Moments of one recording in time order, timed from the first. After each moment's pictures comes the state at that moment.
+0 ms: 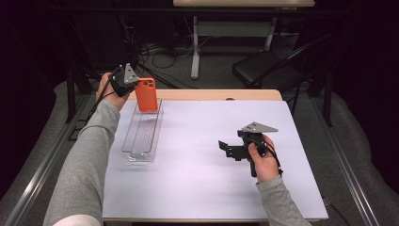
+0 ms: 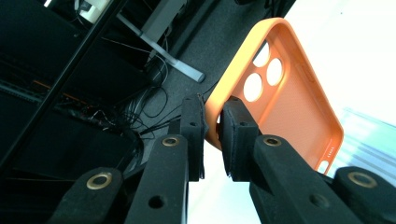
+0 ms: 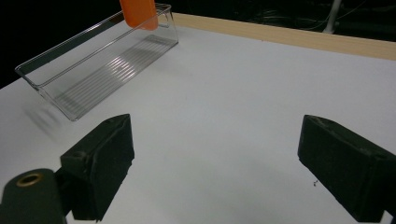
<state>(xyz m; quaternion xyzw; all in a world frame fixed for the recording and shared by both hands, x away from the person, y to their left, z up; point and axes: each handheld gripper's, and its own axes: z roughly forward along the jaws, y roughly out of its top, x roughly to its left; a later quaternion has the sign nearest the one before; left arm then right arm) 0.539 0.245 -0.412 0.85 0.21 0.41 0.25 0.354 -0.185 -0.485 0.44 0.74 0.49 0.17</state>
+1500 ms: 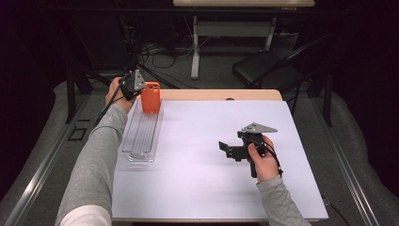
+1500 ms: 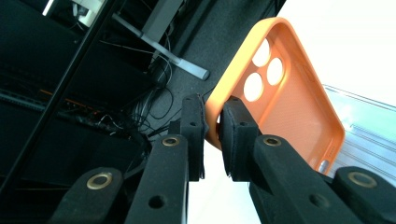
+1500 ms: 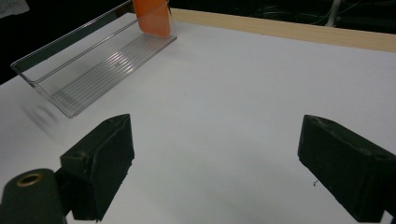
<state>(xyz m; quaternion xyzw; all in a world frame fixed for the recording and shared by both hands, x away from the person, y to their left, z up) 0.556 0.229 -0.445 0.86 0.18 0.43 0.23 0.355 -0.186 -0.490 0.44 0.74 0.49 0.17</state>
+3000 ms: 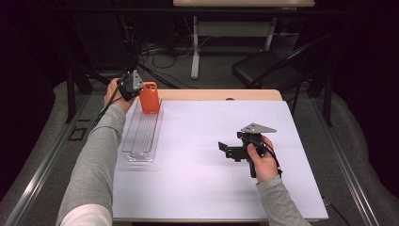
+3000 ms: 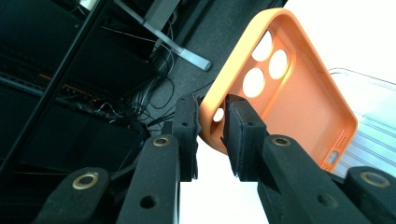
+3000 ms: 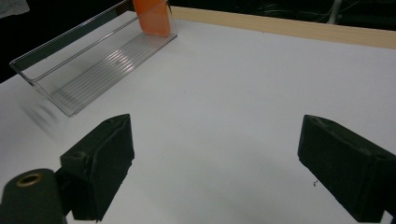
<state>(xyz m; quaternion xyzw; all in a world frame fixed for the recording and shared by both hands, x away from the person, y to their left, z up) 0.560 0.237 -0.451 0.85 0.21 0.42 0.22 0.356 -0.185 -0.492 0.44 0.74 0.49 0.17</state>
